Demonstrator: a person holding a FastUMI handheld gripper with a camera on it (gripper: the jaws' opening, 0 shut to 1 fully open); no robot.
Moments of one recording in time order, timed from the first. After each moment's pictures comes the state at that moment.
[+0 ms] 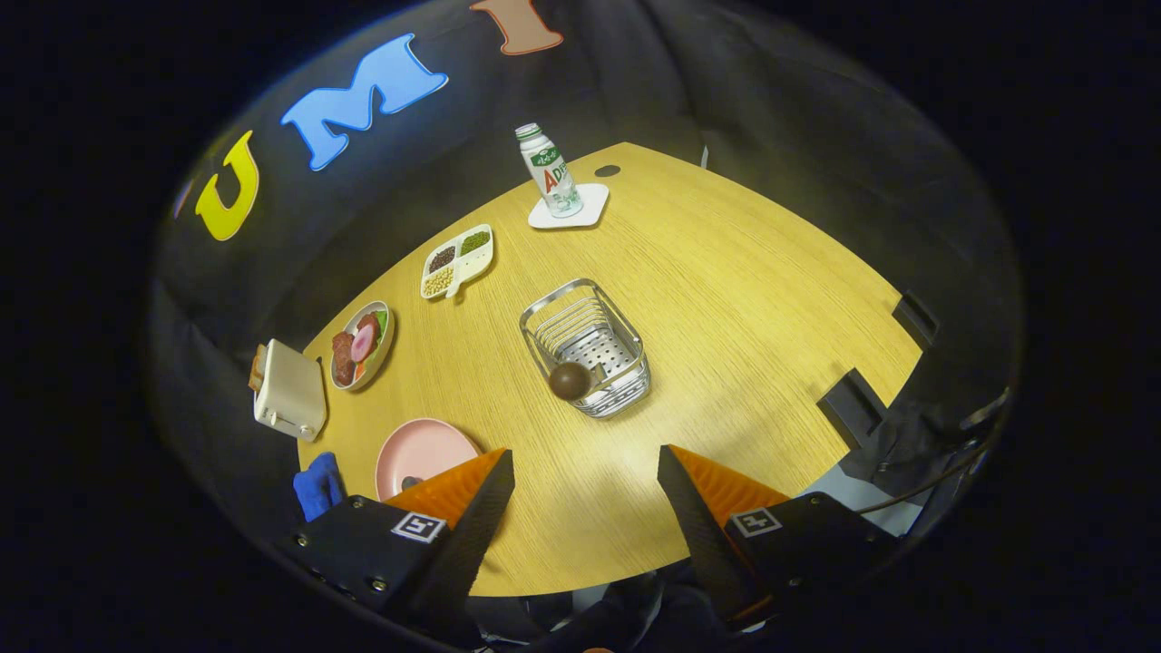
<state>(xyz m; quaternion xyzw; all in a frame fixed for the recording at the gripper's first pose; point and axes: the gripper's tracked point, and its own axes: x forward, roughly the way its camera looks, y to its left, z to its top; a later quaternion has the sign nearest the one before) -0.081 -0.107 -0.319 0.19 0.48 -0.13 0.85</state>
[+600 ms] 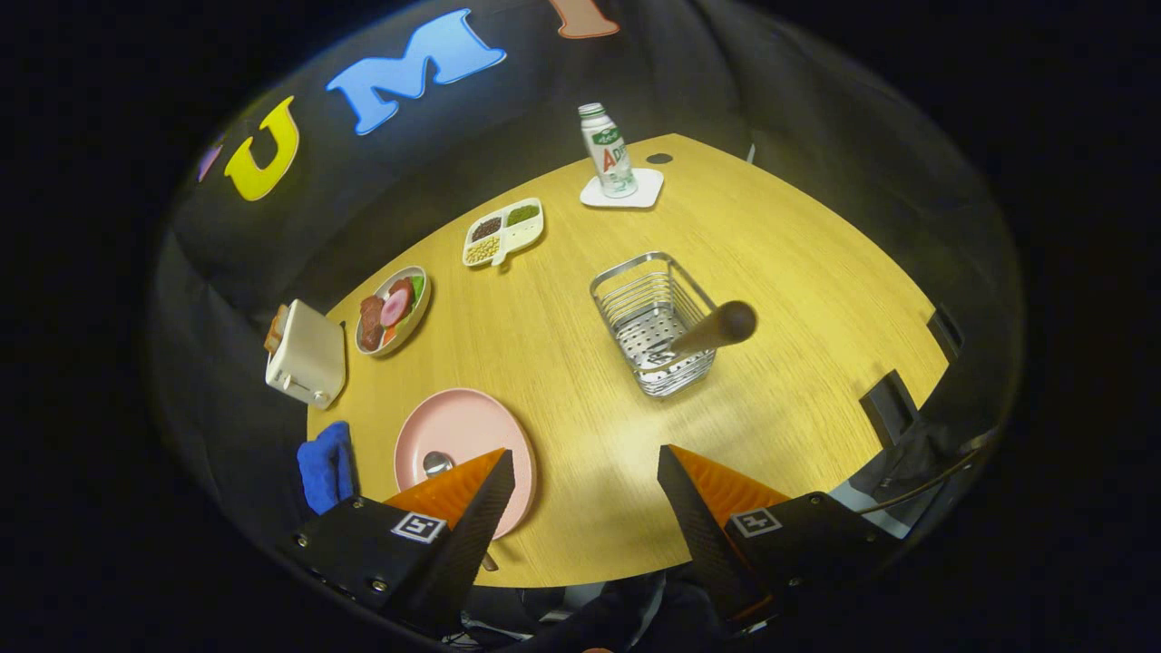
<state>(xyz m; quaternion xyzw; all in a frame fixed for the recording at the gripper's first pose) -0.078 -0.049 -0.328 0.16 0.50 -0.06 0.85</state>
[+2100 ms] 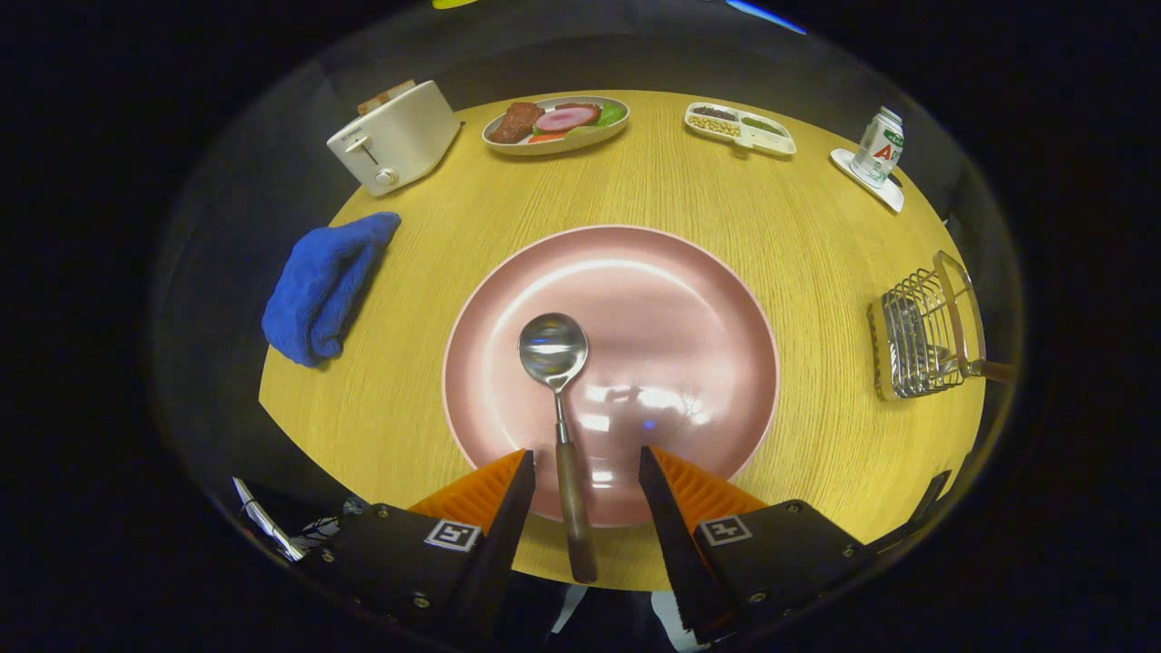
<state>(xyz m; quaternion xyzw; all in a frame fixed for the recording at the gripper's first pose) -0.101 0.102 -0.436 -0.05 0.61 0.13 0.78</state>
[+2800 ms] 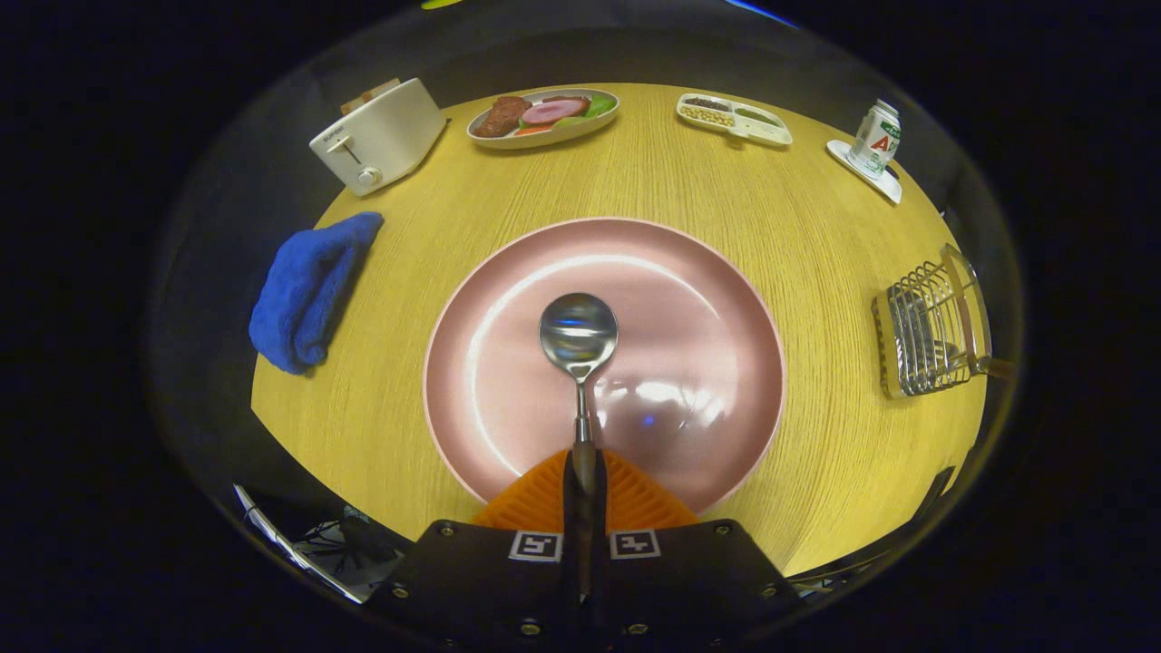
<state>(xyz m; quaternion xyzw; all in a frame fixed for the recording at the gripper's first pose) -0.097 0.098 -0.440 -0.04 0.62 0.11 0.78</state>
